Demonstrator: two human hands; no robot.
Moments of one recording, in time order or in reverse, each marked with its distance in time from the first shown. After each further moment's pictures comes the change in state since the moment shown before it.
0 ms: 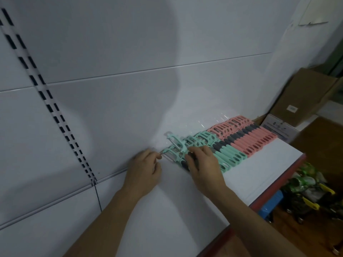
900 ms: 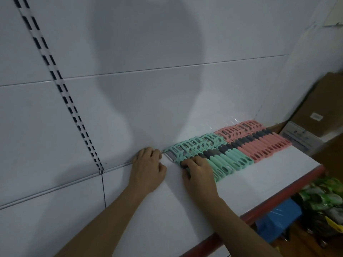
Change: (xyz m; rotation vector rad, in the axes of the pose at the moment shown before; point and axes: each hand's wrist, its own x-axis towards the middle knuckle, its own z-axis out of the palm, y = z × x) left_hand -0.012 0.016 0.011 0.332 0.004 -0.158; right_hand -0.021 0.010 0.029 -0.088 0.016 -0.124
